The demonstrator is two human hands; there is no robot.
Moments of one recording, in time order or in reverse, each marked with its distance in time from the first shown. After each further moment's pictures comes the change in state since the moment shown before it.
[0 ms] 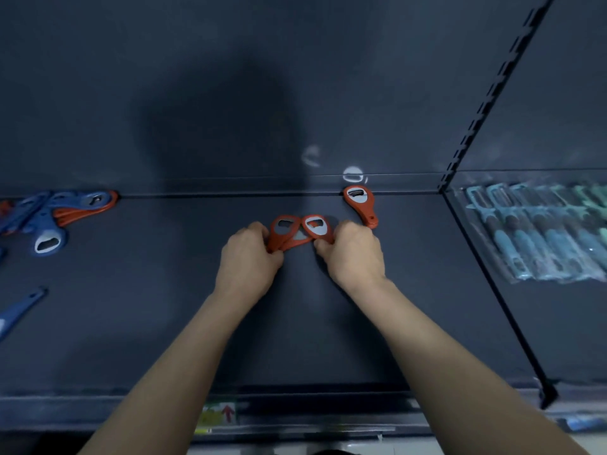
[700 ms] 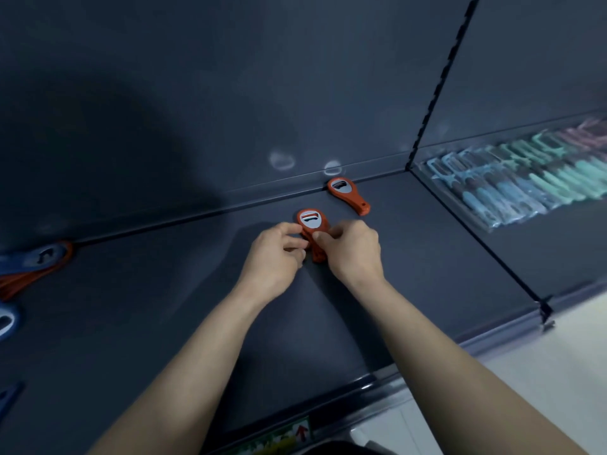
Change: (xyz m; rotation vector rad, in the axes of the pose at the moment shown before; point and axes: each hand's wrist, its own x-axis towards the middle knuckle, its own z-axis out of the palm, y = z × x) left_hand 0.032 -0.016 0.005 -0.543 -0.483 0.158; right_hand -0.012 -0.032 0.027 0.279 0.228 0.412
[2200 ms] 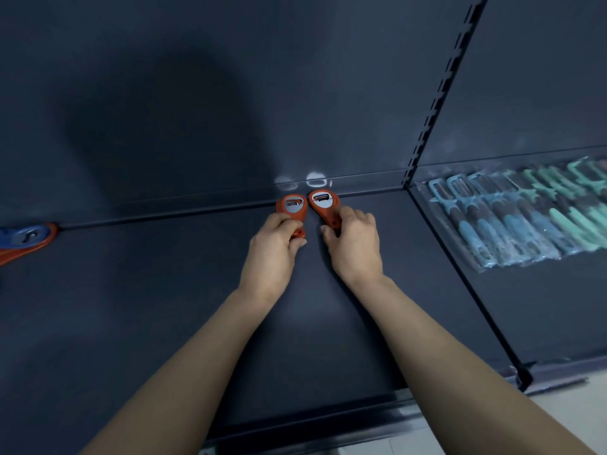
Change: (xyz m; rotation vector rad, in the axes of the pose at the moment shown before) left_hand 0.034 0.014 0.064 0.502 0.399 0.357; right_hand 0.077 0.045 -0.027 -0.146 0.014 -0.460
